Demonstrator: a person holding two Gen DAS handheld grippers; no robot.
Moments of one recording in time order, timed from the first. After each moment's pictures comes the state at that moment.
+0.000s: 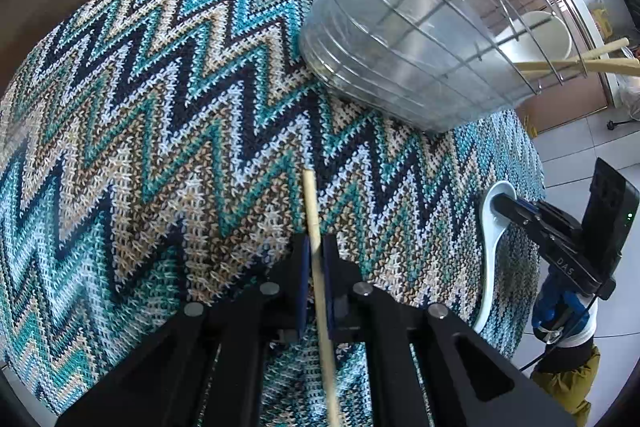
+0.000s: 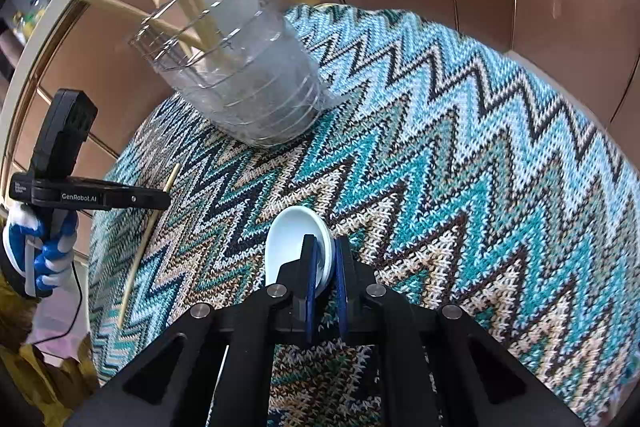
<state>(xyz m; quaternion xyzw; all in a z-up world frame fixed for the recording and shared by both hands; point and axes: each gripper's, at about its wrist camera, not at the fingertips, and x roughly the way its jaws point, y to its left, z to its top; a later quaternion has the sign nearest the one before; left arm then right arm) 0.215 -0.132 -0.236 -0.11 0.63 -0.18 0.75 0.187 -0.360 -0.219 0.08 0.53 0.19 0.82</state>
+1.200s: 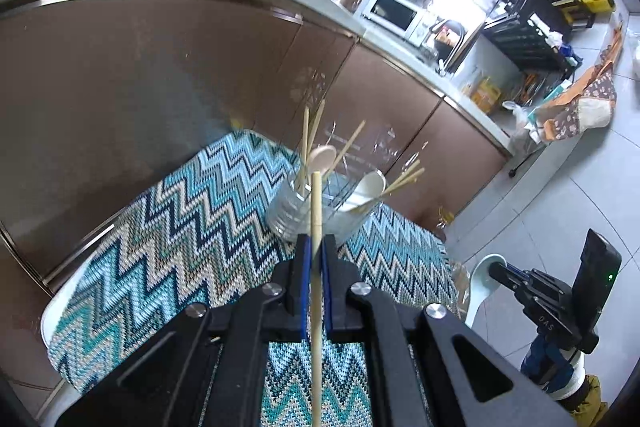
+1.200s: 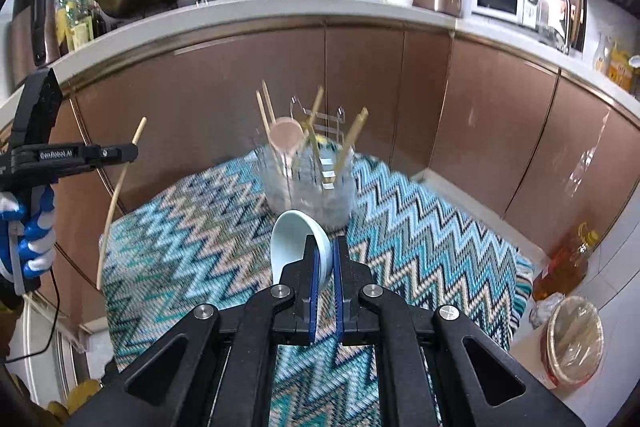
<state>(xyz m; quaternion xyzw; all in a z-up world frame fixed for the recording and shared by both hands) 0.099 -0.001 -0.050 -0.16 0.35 -0.28 0.88 0.029 -0.262 -0.040 -0.01 0.34 0.04 0.94</state>
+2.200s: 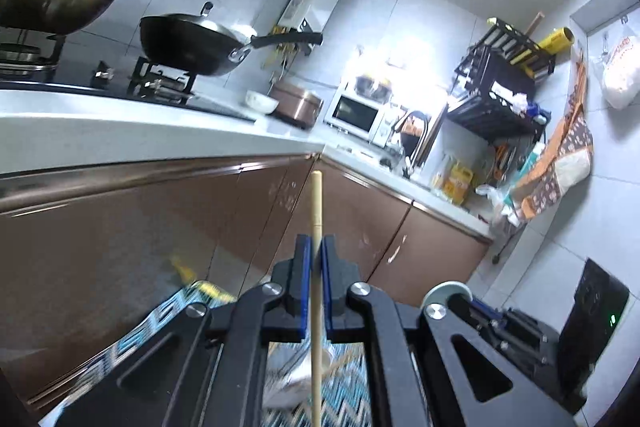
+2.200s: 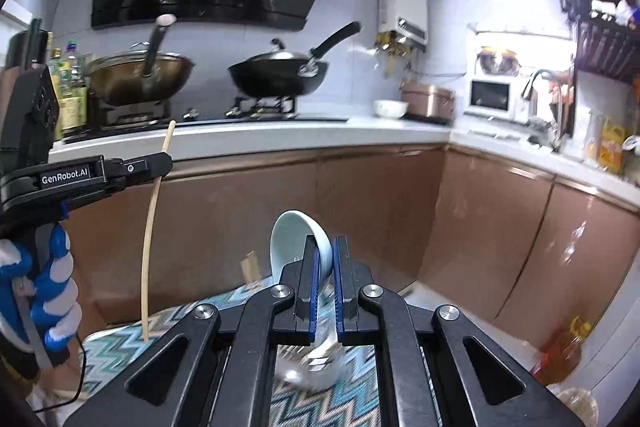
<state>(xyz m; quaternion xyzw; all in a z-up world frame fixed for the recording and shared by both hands) 0.173 -0.067 0.064 -0.18 0.15 -0.28 0.93 0.119 -0.252 0.048 -0.04 0.17 0.01 0.99</state>
